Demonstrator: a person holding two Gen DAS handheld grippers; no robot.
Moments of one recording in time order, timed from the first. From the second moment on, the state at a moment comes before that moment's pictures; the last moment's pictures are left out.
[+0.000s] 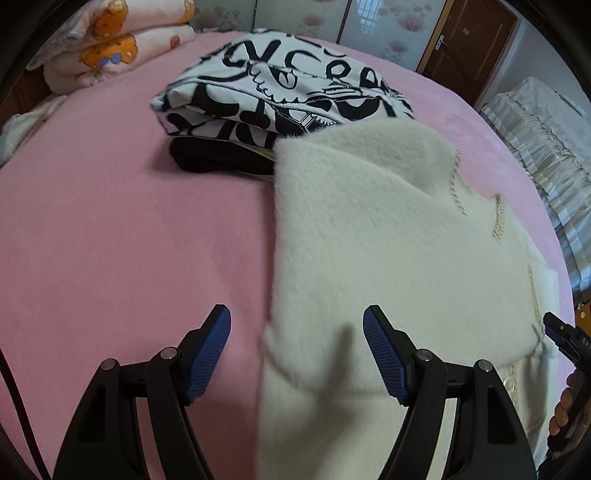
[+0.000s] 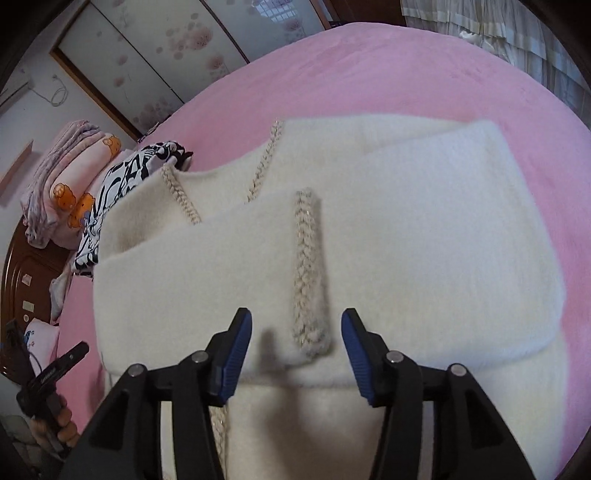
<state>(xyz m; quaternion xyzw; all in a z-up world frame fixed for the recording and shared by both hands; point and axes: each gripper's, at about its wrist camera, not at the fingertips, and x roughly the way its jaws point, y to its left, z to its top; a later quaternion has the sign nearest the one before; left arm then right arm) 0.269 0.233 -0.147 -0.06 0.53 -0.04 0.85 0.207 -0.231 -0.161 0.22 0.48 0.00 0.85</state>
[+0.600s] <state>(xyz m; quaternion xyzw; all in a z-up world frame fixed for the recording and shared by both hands) 0.333 0.215 -0.154 -0.02 0.50 -0.04 0.86 0.308 -0.190 -0.165 0.06 0.48 0.02 0.87</state>
